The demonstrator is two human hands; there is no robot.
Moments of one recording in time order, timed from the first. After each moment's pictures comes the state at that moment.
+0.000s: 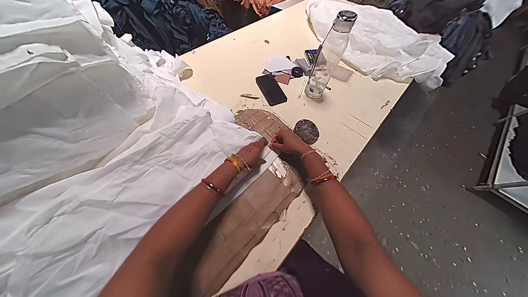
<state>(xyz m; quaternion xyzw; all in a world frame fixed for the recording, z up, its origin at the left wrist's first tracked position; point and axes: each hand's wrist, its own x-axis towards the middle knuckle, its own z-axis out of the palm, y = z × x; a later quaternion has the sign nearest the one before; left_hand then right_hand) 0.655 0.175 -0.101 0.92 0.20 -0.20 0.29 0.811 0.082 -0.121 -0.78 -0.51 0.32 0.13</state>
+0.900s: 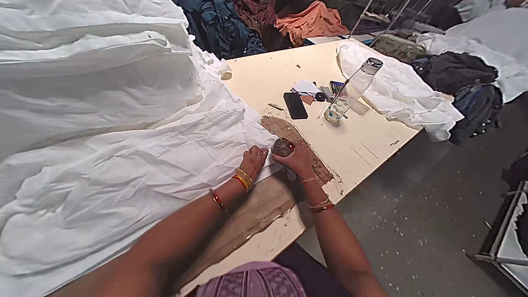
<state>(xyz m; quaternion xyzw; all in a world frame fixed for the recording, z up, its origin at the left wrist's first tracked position) 0.581 0.122 -0.071 0.92 0.34 -0.14 0.11 0.725 0.055 -0.085 -0.87 -0.41 0.16 0.21</state>
